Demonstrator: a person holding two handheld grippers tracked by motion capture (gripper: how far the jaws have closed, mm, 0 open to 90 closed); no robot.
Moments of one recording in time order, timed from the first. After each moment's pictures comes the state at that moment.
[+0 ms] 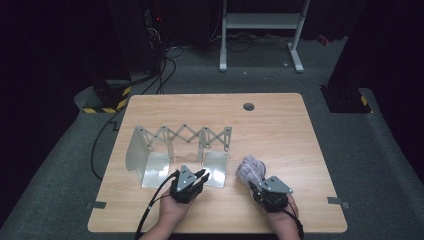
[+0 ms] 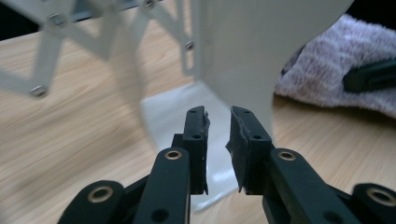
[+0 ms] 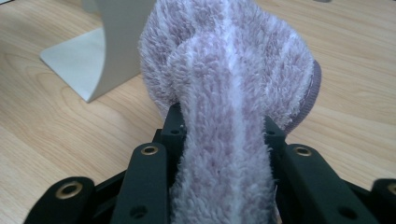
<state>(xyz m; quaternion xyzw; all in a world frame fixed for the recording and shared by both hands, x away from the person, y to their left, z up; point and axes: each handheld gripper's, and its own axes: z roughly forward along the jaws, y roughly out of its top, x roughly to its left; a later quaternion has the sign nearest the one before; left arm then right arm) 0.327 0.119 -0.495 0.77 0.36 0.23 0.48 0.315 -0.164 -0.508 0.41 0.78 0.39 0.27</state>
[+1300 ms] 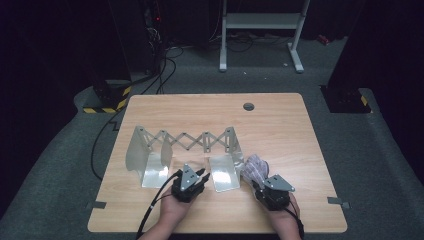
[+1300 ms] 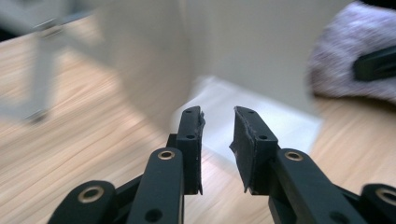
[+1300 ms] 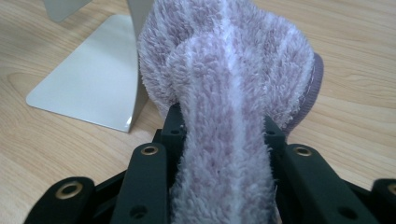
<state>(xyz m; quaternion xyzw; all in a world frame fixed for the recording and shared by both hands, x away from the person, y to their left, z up) 0.330 0.137 -0.501 0.77 0.37 0.25 0.45 0.321 -0.166 -0.515 0.43 0.77 0.38 0.27</state>
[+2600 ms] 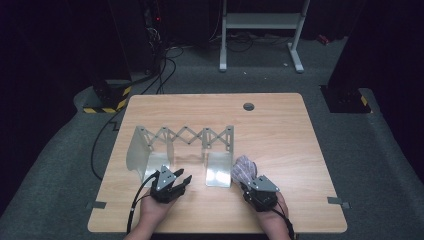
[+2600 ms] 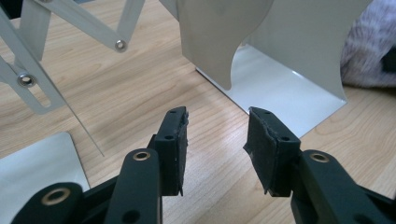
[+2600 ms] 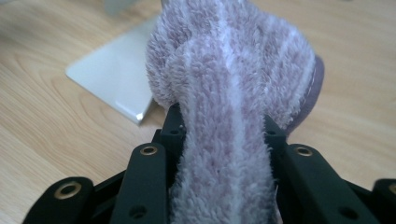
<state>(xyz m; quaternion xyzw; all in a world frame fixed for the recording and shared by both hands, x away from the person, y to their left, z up) 0.323 0.187 -0.510 0.77 0.38 0.24 0.45 0.316 -0.133 -0.510 0.40 0.79 0.38 0.27</state>
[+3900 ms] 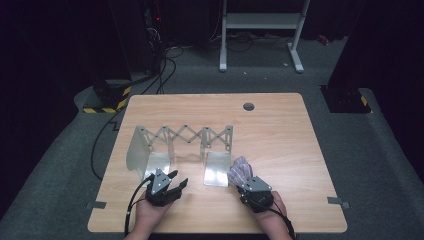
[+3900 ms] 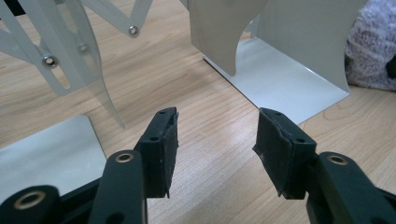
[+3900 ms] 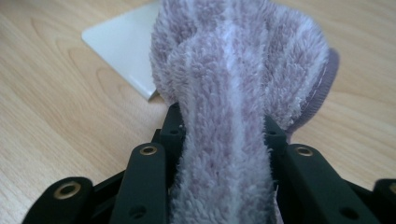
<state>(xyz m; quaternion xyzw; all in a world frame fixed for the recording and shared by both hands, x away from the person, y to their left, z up) 0.314 0.199 -0.512 0.77 0.39 0.25 0.44 0.318 -0.125 -0.515 0.36 0.83 0.35 0.25</state>
